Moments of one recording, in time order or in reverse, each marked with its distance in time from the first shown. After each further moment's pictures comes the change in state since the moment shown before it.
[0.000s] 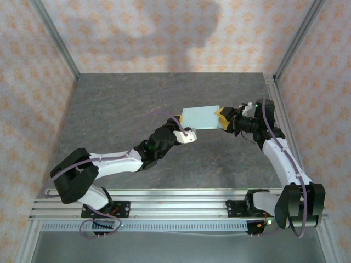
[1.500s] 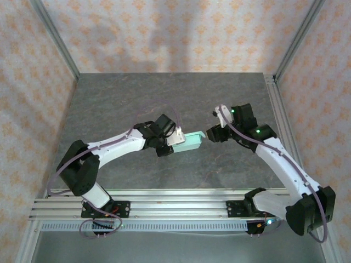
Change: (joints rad) left arm 0.165 0.103 0.345 -1.197 0.404 -0.470; right arm 0.359 -0.027 0.155 -0.455 0.624 -1.365
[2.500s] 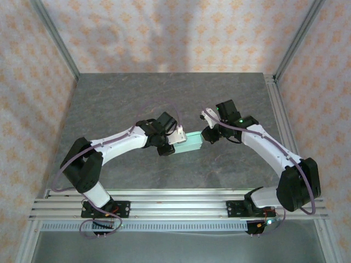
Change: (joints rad) left arm 0.008 0.035 0.045 -0.035 0.034 -0.003; right arm 0.051 0.223 0.054 0.002 -0.006 -0.076
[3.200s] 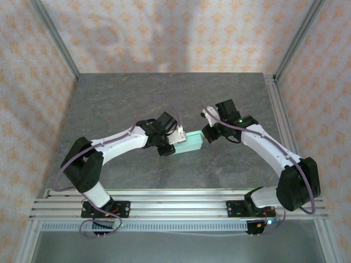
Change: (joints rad) left arm 0.000 0.004 0.002 0.000 0.010 -0.018; right arm 0.002 0.005 0.000 0.032 0.031 0.095
